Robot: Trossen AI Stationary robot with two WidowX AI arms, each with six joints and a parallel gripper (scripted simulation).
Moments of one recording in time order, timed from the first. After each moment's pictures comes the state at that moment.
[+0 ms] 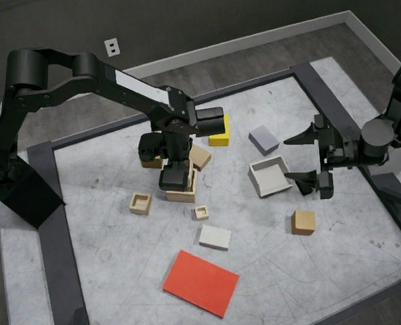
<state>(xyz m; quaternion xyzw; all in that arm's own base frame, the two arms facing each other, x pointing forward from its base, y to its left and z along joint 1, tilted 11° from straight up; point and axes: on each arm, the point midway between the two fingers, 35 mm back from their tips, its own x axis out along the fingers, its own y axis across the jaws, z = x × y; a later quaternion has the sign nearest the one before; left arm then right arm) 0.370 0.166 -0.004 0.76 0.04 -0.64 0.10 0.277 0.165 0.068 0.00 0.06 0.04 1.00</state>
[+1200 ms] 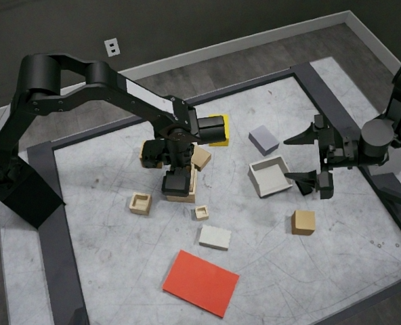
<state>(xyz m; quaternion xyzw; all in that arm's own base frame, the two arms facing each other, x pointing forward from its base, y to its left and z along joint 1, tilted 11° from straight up) 0.378 0.166 -0.031 0.76 0.04 -0.64 0.10 0.277 0.165 0.068 0.00 0.06 0.04 1.00</state>
